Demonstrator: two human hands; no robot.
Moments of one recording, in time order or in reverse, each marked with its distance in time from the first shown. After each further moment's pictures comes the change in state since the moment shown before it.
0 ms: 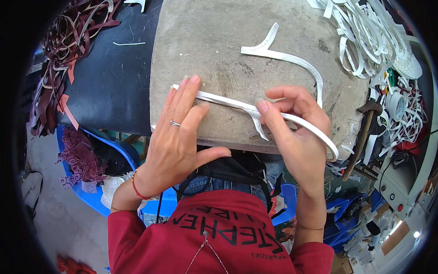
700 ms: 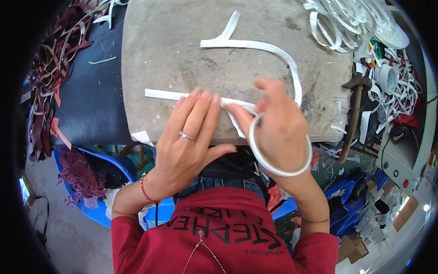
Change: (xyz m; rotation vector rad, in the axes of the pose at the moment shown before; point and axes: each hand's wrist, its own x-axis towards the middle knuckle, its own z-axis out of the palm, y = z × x) left_hand 0.014 0.027 0.025 0.240 -0.120 0.096; right_hand -0.013 0.011 -0.004 -0.598 0.118 -0.265
